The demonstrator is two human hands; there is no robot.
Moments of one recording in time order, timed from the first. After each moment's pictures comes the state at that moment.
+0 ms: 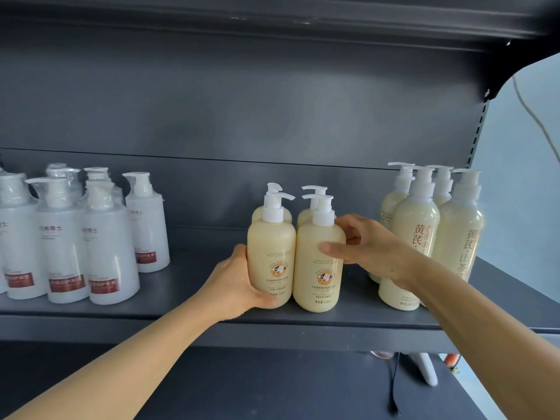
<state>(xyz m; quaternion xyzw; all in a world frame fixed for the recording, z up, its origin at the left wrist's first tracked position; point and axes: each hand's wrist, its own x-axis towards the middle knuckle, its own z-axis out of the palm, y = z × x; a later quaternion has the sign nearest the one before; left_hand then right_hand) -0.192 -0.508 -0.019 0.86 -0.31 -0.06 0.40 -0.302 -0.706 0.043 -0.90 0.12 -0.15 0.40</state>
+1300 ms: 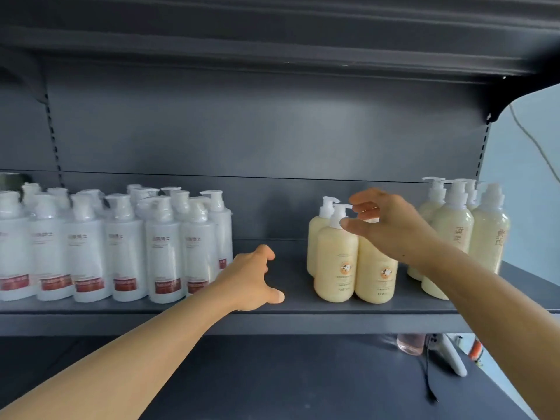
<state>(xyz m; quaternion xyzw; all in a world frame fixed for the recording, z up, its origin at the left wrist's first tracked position) -0.181 -0.396 0.015 0.89 -0.37 -0.03 0.25 -0.312 -0.575 0.087 -0.90 0.15 -0.32 0.27</state>
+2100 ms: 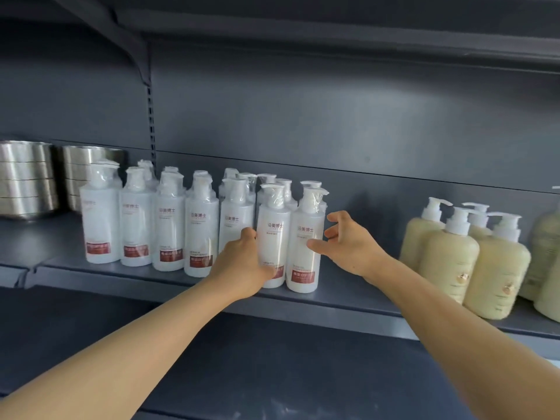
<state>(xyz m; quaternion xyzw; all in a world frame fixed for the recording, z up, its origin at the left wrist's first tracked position) -0.114 -0.249 0.007 0.91 -0.24 0.05 0.33 -0.174 -0.425 0.041 -0.92 0.12 -0.17 0.35</state>
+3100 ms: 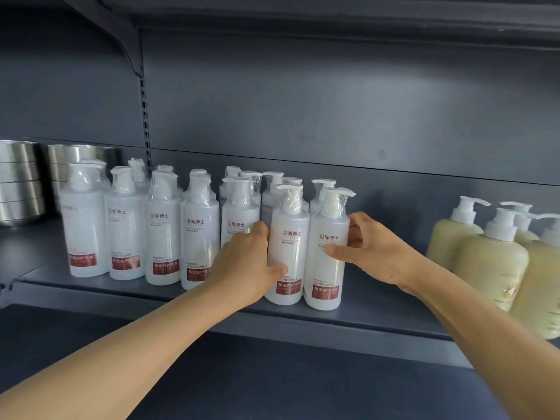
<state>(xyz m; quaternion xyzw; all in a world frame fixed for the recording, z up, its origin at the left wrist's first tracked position) -0.083 -0.255 0.010 0.91 -0.28 0.13 0.28 -0.156 -0.443 0.040 -0.92 0.10 -0.15 0.35</state>
